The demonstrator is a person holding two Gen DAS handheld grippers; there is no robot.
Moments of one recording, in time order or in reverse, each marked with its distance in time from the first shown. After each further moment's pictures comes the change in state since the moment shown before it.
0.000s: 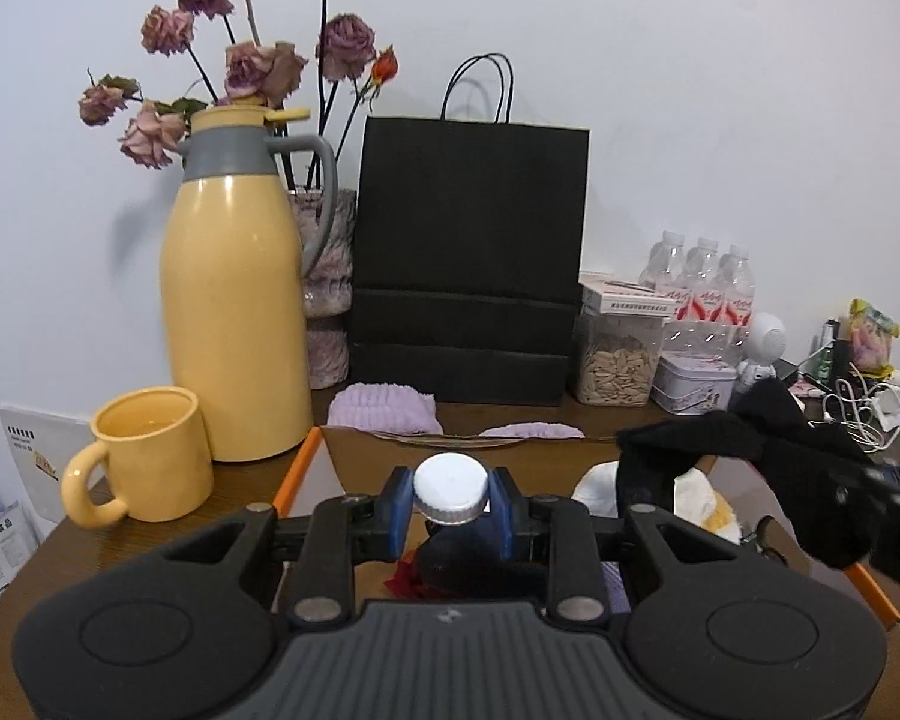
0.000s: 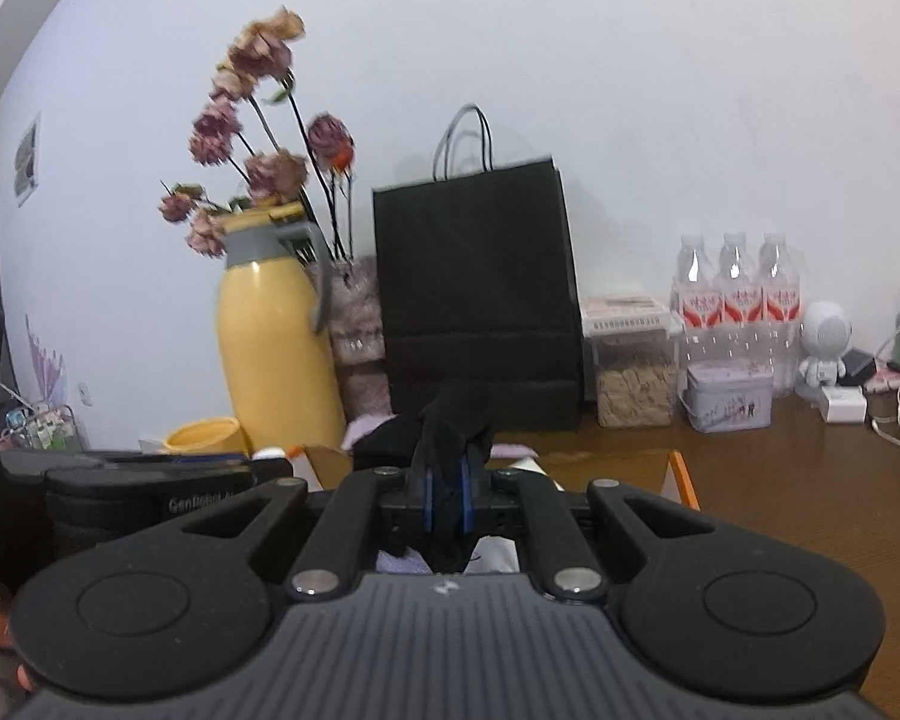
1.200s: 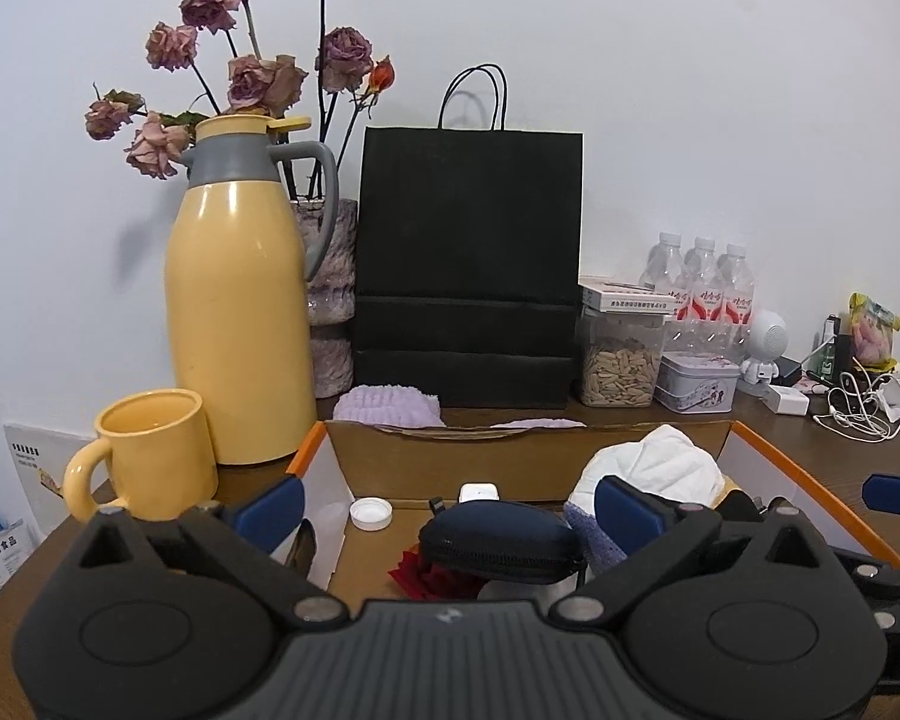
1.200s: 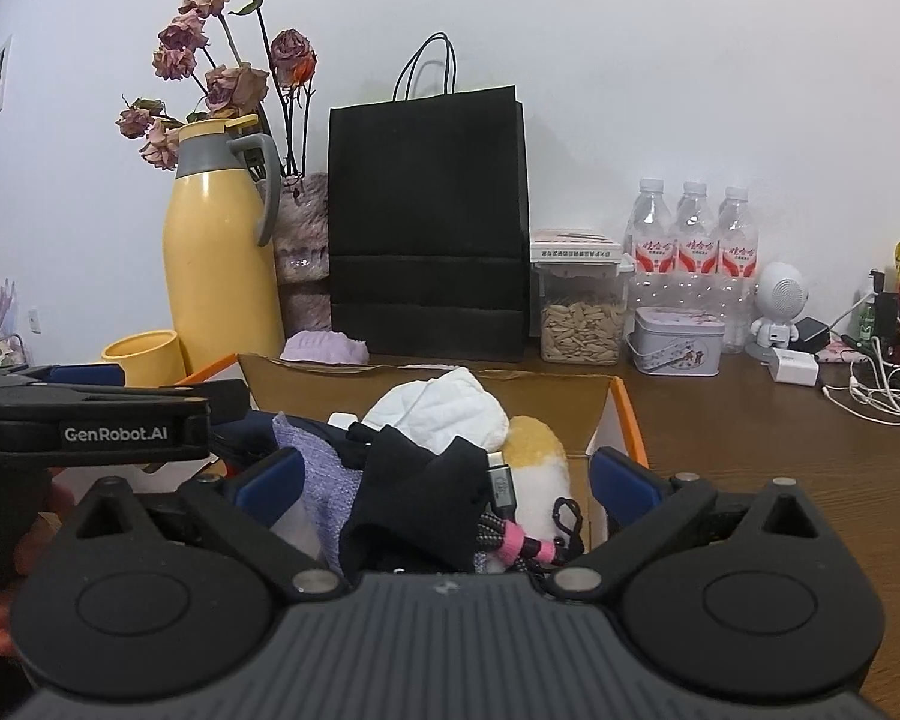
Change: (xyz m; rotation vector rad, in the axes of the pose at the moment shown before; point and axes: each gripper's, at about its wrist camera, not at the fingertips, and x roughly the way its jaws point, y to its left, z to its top) left arm -0.010 0.000 -0.020 0.031 -0.062 0.008; right arm 0.005 -0.008 -0.027 -0.068 0.109 -0.105
